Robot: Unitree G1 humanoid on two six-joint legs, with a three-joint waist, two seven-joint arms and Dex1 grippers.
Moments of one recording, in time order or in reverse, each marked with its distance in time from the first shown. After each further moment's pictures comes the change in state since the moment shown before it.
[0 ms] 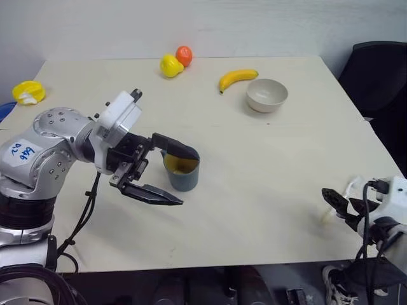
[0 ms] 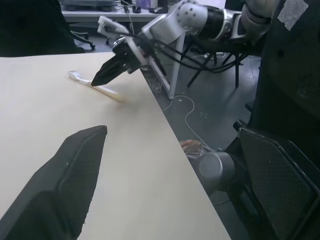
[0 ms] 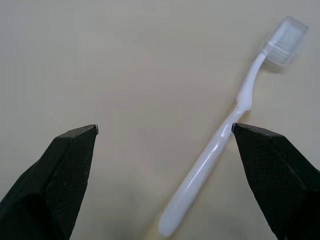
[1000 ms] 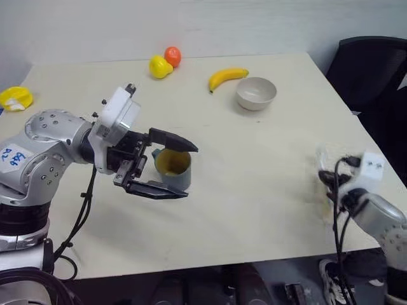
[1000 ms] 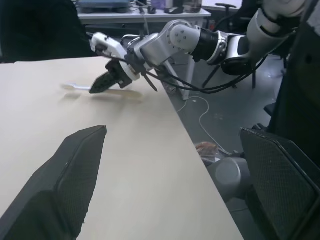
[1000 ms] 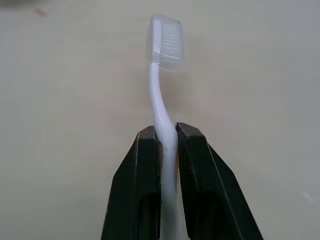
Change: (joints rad) left arm 0.069 0.024 0.068 -0.046 -0.014 0.014 0.151; right arm -0.489 0.155 0.186 0.152 -0.413 0.003 0.228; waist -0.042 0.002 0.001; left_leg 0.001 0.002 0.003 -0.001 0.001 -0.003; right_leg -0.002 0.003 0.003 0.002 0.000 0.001
